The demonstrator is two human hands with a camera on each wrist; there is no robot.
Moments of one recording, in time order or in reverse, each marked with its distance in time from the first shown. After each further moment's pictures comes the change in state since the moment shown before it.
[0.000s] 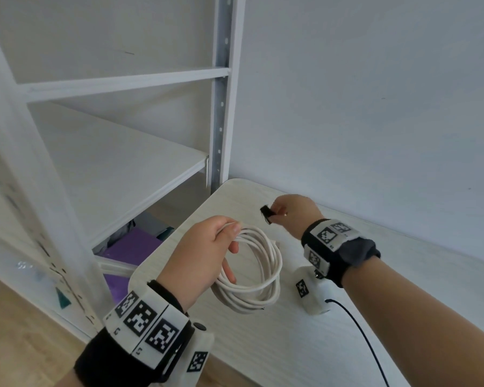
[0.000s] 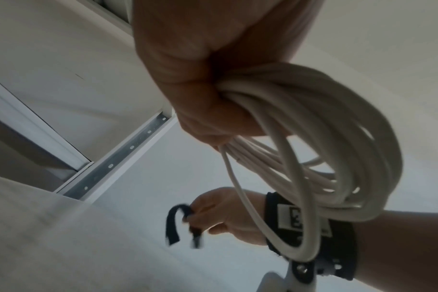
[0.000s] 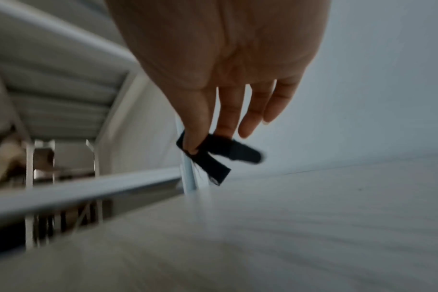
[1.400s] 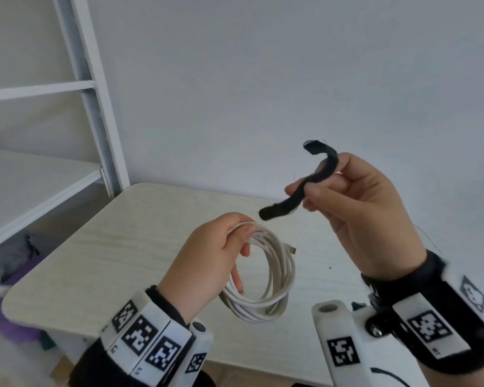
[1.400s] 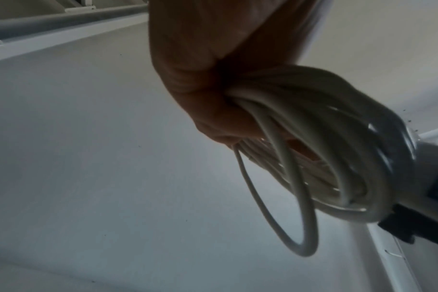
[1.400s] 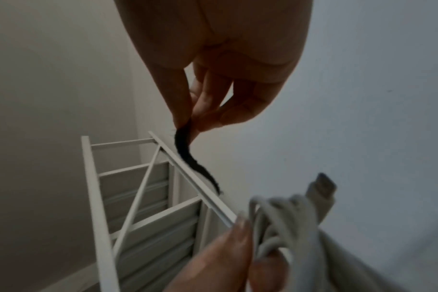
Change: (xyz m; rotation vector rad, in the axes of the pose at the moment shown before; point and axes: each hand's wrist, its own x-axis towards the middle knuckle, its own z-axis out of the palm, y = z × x) left_hand -0.069 0.095 0.149 0.111 -0.278 0.339; right_hand -0.251 0.093 -0.139 1.270 0.456 -0.365
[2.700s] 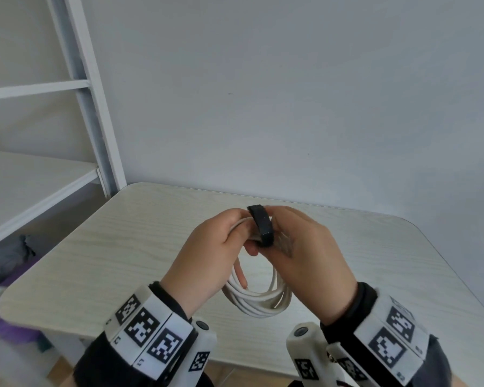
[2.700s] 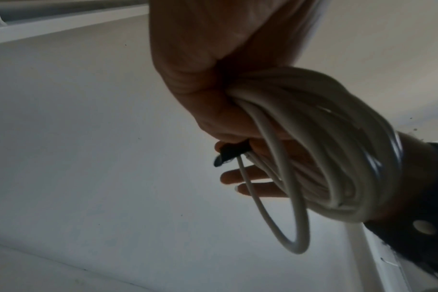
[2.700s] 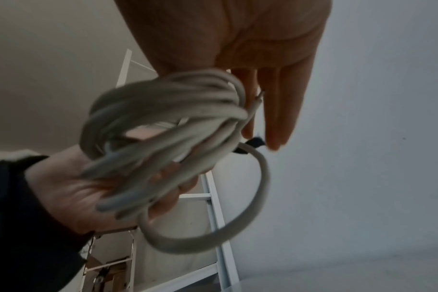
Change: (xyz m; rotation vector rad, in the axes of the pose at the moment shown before) left_hand 0.004 0.004 0.004 -0.051 -0.012 -0.033; right_hand -0.027 0.049 0.022 -1.001 -0.039 -0.045
